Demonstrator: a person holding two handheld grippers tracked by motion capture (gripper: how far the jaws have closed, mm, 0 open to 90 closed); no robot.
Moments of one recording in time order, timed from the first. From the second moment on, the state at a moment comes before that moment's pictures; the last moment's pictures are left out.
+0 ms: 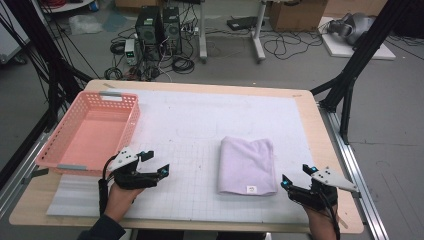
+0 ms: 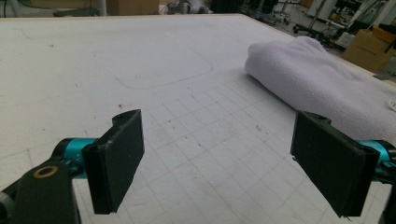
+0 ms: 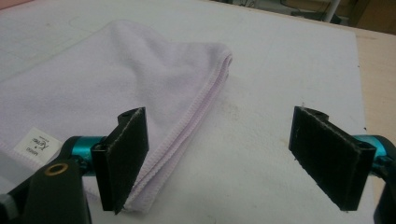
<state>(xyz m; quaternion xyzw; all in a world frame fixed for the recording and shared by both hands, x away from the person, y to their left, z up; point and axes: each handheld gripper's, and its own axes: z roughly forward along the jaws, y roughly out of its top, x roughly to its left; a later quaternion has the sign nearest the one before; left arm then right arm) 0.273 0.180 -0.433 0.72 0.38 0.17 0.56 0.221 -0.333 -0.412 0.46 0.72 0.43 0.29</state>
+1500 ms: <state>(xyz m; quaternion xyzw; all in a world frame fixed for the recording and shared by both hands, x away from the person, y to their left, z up) 0.336 0.023 -0.430 0.78 0.36 0.03 0.51 0.224 -0.331 -0.416 0.46 0.73 0.42 0.28</state>
